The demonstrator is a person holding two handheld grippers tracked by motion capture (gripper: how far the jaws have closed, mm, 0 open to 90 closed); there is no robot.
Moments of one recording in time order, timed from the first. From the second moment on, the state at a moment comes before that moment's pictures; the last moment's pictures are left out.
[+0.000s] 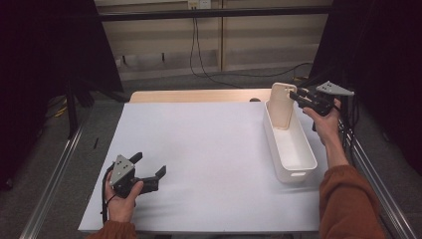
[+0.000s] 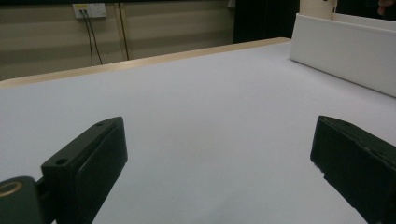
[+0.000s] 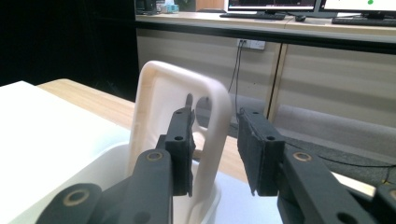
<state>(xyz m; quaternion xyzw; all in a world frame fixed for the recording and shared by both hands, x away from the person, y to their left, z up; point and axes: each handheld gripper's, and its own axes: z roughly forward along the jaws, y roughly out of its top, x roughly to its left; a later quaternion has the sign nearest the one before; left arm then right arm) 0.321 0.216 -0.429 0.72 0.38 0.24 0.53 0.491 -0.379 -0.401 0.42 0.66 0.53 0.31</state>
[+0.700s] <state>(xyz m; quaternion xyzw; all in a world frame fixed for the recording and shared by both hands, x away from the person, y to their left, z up) 0.321 0.215 -0.429 0.72 0.38 0.25 0.53 0.494 -0.368 -0.414 0.43 0.66 0.52 0.31</state>
